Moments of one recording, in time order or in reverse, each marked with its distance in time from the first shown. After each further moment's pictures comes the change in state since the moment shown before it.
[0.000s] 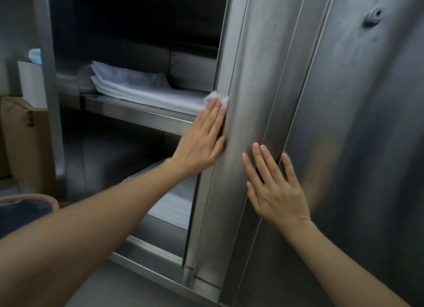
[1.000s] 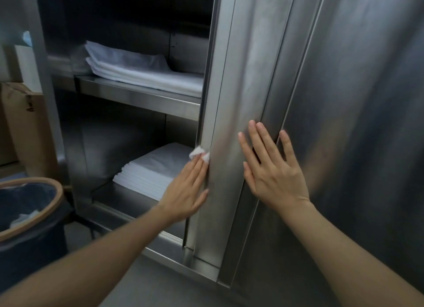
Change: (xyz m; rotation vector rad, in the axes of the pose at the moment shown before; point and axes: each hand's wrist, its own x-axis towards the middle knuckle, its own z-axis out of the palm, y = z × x) left_hand -0.143 0.026 0.054 0.072 -0.176 -0.008; right_hand 0.002 -0.001 0.002 -0.013 0.026 -0.013
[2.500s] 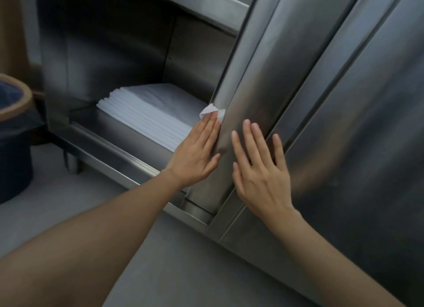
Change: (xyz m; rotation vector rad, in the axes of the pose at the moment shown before) left_hand -0.064 0.036 0.065 -0.150 0.169 -0.125; right_hand -0.088 -0.106 -0.011 0.194 -0.141 -0.070
